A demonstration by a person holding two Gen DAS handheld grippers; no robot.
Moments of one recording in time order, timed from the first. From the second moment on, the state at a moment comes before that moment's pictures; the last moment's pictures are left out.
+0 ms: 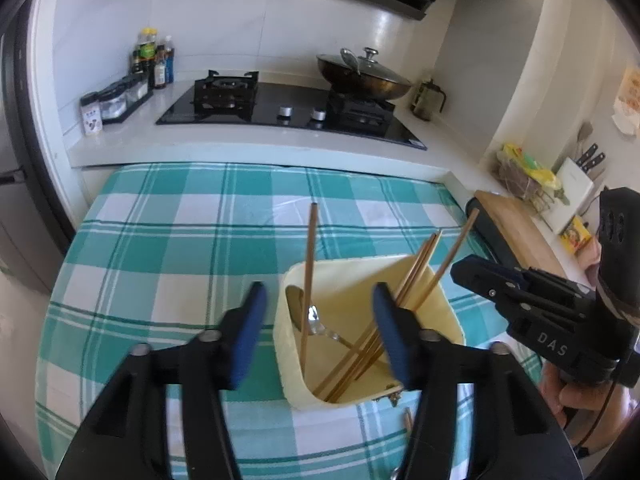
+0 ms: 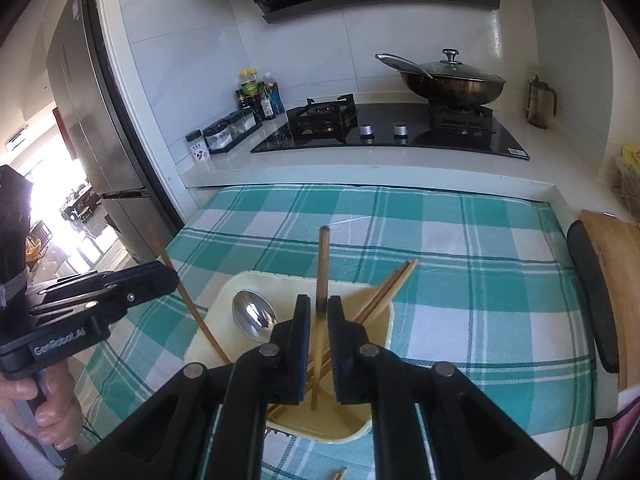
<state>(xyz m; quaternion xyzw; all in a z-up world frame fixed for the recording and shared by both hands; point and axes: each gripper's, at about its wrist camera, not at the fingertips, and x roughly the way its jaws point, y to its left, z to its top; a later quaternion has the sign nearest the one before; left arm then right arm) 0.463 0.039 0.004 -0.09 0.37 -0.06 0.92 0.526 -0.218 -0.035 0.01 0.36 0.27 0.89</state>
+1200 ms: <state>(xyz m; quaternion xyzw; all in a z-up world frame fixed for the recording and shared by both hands) 0.273 0.015 -0.182 0.00 0.44 0.02 0.90 0.293 -0.349 -0.214 -0.04 0.42 0.12 0.90</state>
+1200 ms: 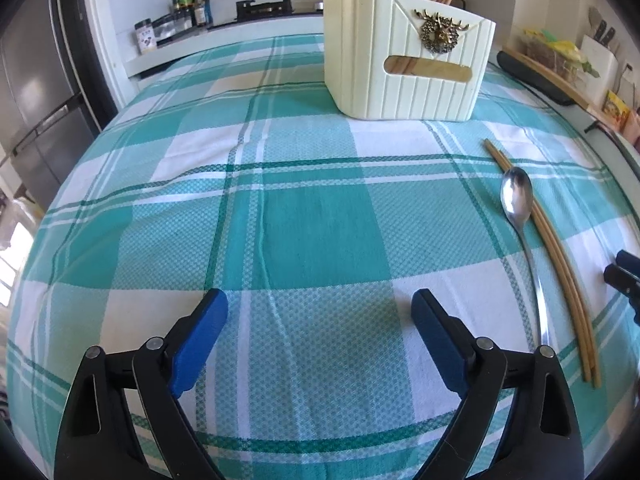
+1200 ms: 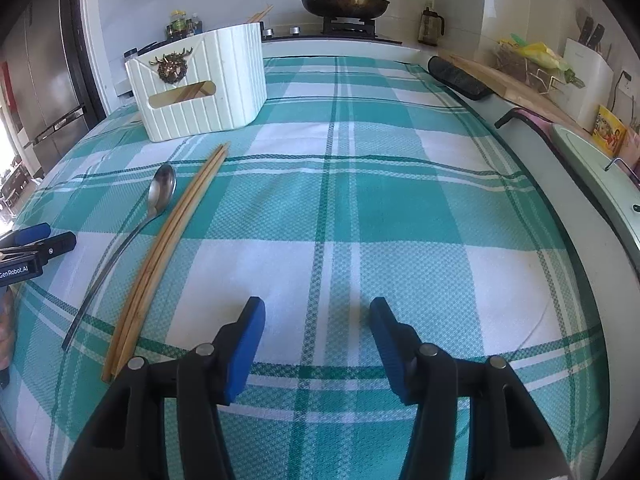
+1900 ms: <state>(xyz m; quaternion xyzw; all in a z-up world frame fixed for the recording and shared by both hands) 0.276 0.019 -0.185 -0.02 0.45 0.03 0.89 0.293 -0.347 -0.216 -0.04 0.42 0.12 0.90</state>
